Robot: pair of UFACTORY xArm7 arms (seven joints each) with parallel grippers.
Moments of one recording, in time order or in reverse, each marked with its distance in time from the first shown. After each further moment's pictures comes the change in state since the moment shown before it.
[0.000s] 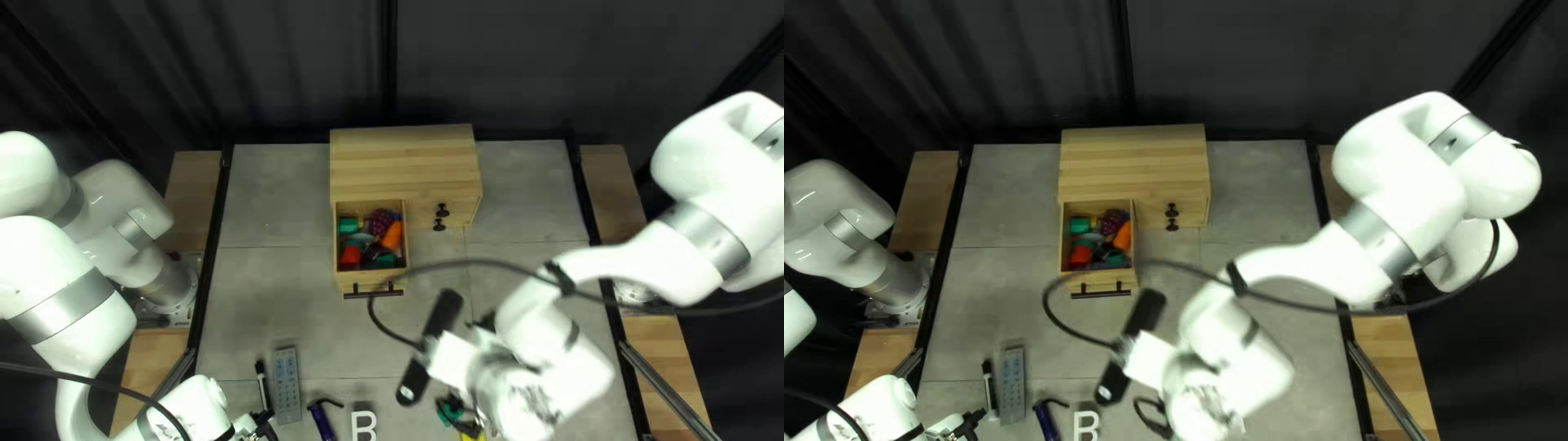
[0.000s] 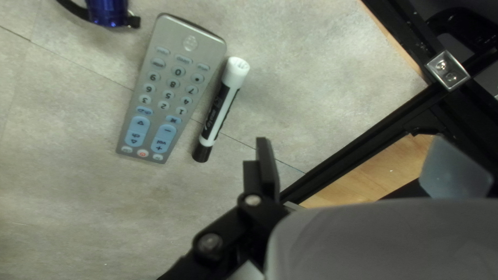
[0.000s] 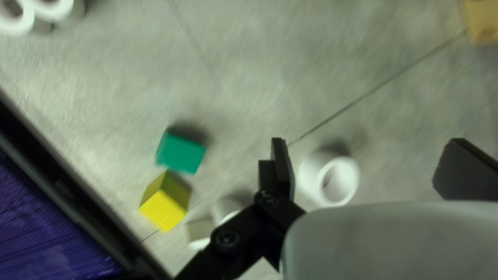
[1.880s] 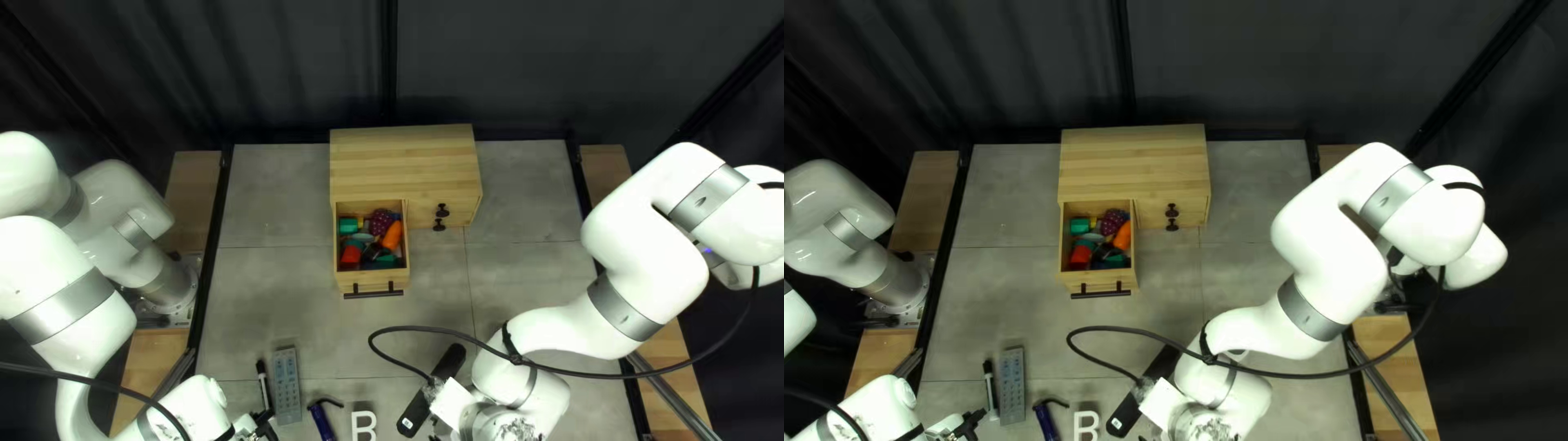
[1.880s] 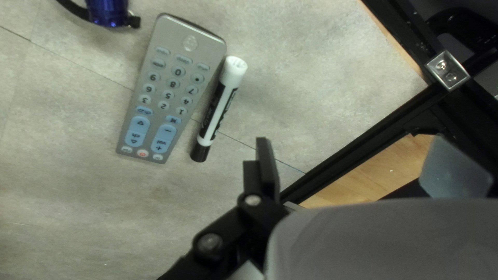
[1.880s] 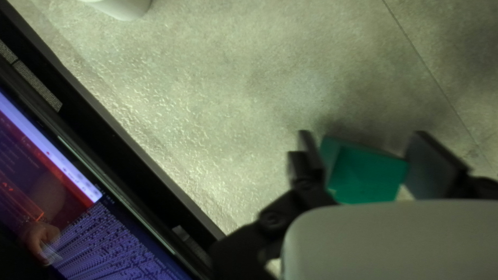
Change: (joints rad) left arm 0.000 0.000 0.000 0.000 0.000 0.000 0.000; right arm 0.011 0.129 -0.064 -0.119 -0.146 -0.473 0.257
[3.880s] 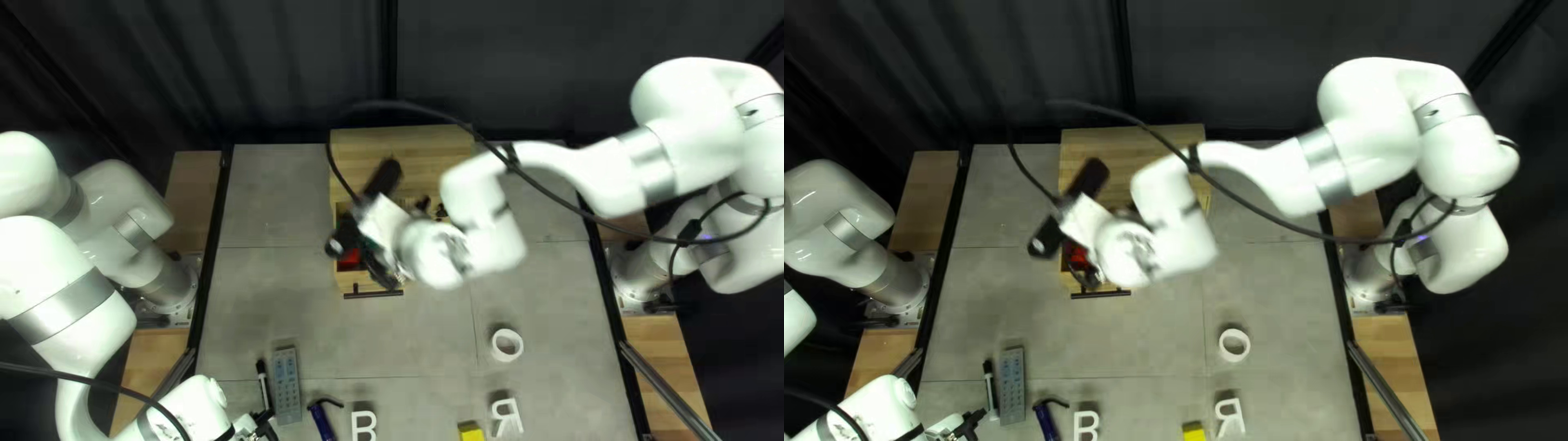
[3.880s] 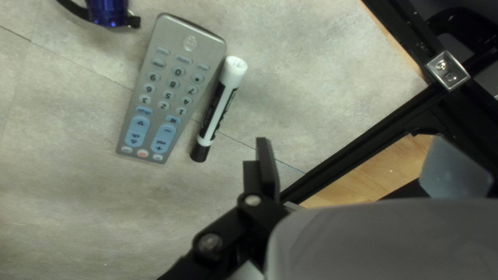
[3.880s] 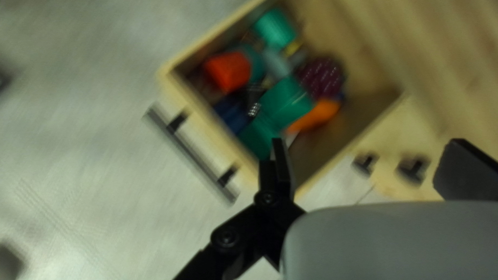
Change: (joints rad) left arm 0.000 0.000 0.000 0.000 0.000 0.000 0.000; right arm -0.153 -0.326 -0.067 -0.012 0.029 0.257 -0.545
